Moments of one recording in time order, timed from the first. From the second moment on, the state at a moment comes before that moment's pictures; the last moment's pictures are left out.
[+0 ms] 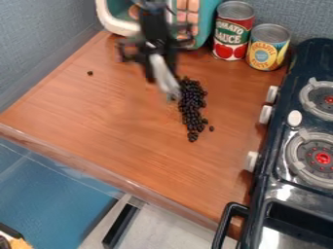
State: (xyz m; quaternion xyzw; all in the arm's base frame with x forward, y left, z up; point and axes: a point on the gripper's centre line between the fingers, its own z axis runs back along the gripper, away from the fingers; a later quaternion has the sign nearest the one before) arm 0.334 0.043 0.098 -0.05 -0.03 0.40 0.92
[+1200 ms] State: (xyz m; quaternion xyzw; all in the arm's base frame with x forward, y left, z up) arm 0.319 0.232 0.044 0.15 -0.04 0.32 0.93
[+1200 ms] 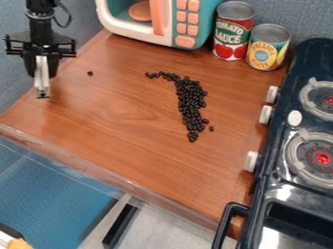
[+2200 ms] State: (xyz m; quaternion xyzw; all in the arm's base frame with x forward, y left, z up) arm 0.336 0.224 0.023 0.16 -0.04 0.19 0.97
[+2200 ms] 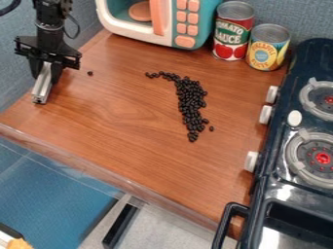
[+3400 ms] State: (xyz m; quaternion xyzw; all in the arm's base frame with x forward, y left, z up) arm 0.358 0.197 0.017 0.13 -0.02 0.17 0.98
